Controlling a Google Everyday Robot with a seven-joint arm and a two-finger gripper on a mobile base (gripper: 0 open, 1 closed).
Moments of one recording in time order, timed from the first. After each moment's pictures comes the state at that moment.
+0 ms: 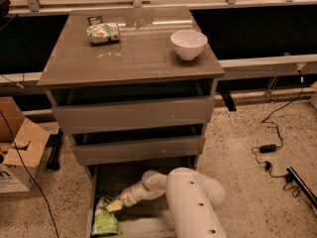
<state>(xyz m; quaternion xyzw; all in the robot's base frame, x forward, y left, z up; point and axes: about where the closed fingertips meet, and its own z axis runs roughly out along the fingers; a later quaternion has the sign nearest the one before) 0.545 0.222 0.150 -0.40 0.77 0.49 0.13</state>
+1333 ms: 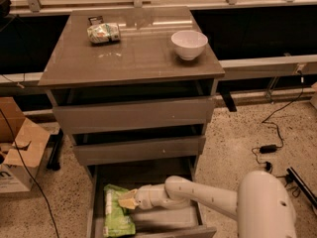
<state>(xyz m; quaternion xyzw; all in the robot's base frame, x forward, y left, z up) 0.517 0.148 0.290 -0.38 0.74 0.48 0.28</state>
